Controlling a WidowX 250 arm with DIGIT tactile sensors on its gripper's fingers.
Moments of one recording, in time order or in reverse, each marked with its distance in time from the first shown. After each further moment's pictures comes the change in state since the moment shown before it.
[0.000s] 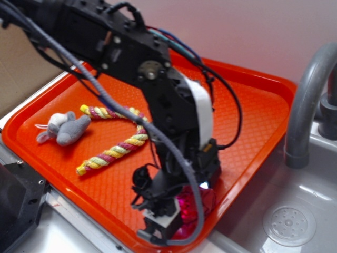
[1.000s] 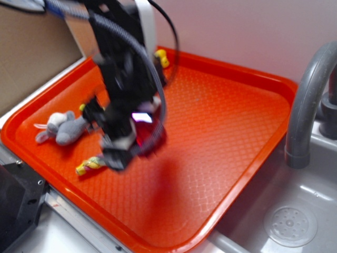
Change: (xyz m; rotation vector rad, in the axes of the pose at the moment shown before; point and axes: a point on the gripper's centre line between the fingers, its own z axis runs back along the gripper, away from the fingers) arm -0.093 0.030 0.085 -0.020 -0.035 0.446
